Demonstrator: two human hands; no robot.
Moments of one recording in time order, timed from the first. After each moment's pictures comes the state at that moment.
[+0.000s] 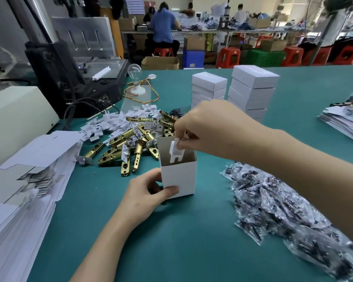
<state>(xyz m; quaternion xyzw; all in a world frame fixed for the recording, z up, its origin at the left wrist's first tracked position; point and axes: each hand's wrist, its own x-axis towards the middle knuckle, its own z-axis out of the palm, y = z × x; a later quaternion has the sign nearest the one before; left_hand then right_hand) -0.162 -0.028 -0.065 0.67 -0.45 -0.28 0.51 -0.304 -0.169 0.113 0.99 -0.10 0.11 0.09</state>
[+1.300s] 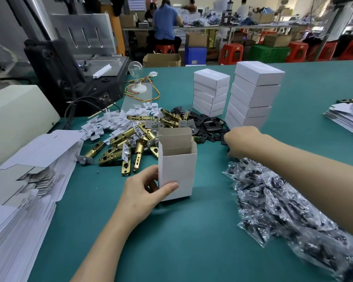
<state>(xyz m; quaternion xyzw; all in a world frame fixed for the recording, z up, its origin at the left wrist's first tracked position) -0.163 -0.025 -0.058 0.70 -0.43 -0.24 0.52 -0.309 -0.277 0.024 0.90 -0.37 -0.18 0.13</state>
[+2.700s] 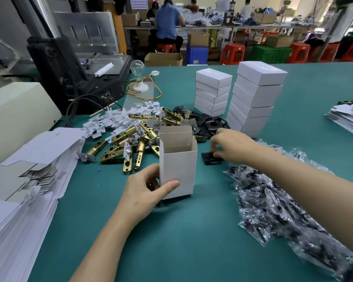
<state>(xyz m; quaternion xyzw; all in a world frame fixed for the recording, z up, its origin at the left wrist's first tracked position) -0.164 -0.025 -0.059 0.70 -0.43 -0.24 0.52 -0.305 -0.278 -0.001 0.96 -0.28 -0.02 0.00</state>
